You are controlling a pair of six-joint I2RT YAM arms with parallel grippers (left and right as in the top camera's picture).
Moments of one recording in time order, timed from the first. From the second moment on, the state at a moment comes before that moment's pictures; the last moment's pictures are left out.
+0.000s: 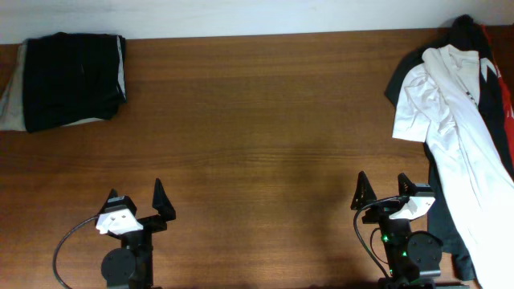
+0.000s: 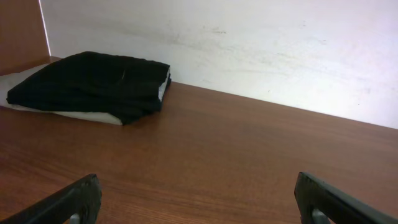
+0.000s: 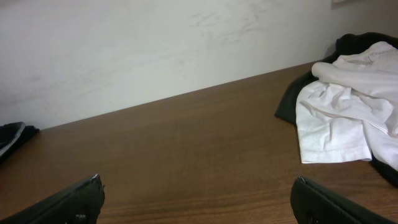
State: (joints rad) left arm 0.08 0.01 0.02 -0.08 -0.06 -0.18; right arm 0.02 0.01 0.01 -0.07 -0.02 0.28
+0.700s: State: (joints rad) left arm 0.08 0.01 0.02 -0.08 -0.06 -0.18; right arm 0.02 0.01 0.01 0.18 -0.27 0.61
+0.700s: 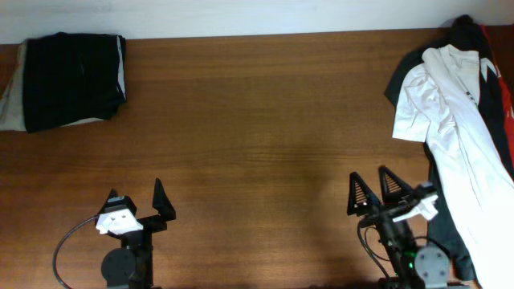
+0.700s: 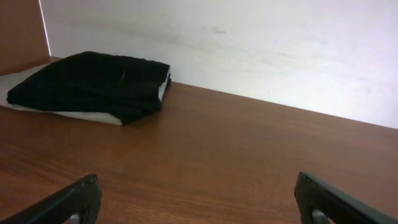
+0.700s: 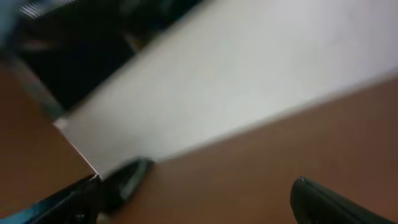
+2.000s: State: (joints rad) left arm 0.08 0.01 0.01 -0.08 -0.06 -0.18; right arm -0.28 2.22 1.51 -0.18 0.28 -0.24
